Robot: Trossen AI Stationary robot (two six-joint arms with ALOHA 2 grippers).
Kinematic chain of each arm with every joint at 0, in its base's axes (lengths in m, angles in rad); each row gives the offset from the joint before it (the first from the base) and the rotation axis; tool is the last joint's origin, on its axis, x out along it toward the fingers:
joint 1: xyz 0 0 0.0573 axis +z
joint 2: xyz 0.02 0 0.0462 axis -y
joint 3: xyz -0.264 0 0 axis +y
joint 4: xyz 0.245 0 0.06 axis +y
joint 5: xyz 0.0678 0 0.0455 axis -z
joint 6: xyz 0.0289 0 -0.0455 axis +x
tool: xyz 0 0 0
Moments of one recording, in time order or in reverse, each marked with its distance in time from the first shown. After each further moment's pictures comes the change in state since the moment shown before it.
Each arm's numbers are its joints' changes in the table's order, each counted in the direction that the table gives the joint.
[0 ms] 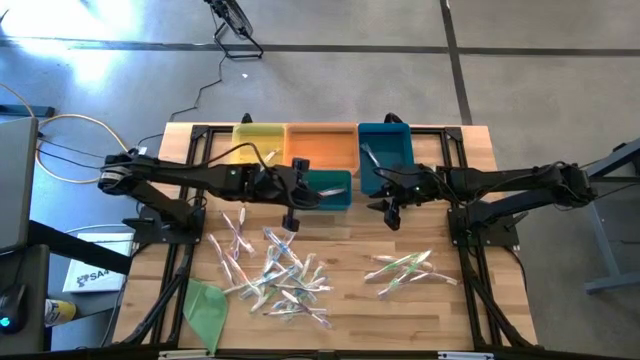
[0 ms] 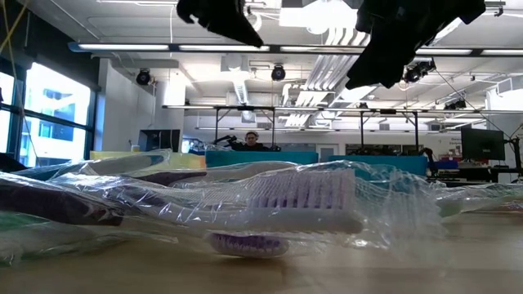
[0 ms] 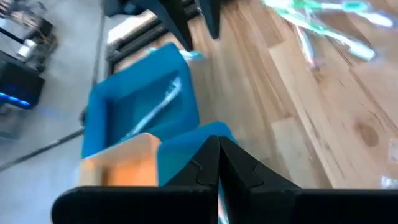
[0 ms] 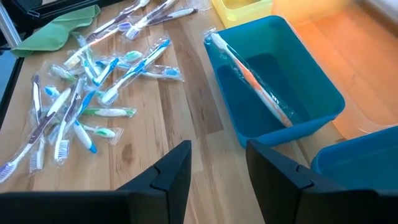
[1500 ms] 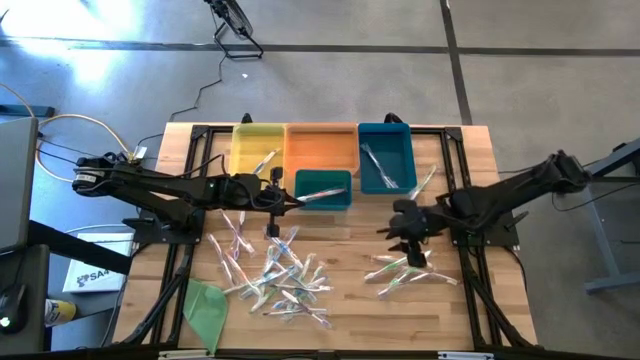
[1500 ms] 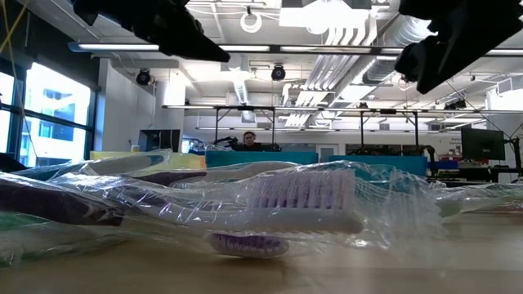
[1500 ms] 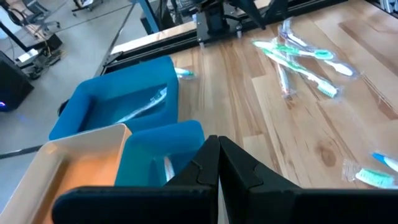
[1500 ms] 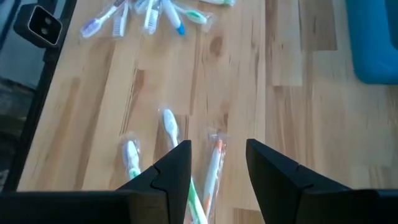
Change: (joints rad) left arm -0.001 0.250 0.497 -0.460 0.097 -0.201; right arm 0.363 0.000 0.000 0.233 -0.021 0.003
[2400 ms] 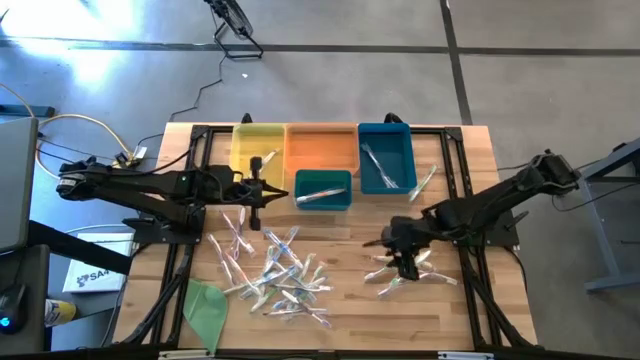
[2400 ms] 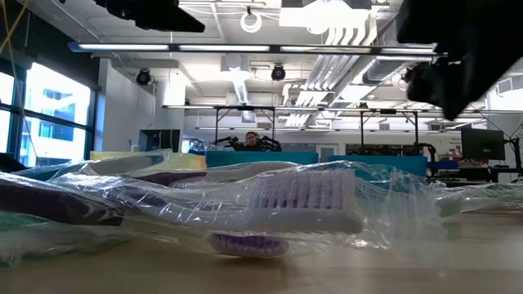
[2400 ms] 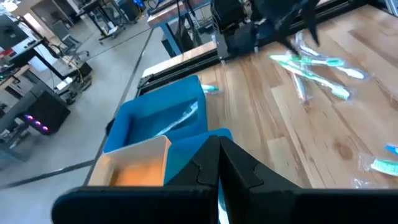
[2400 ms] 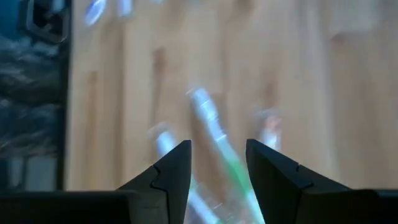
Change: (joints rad) left arm 0.000 0.244 -0.001 0.166 -0.055 0.124; right arm 0.059 -0.165 0.000 -0.064 -0.124 0.262
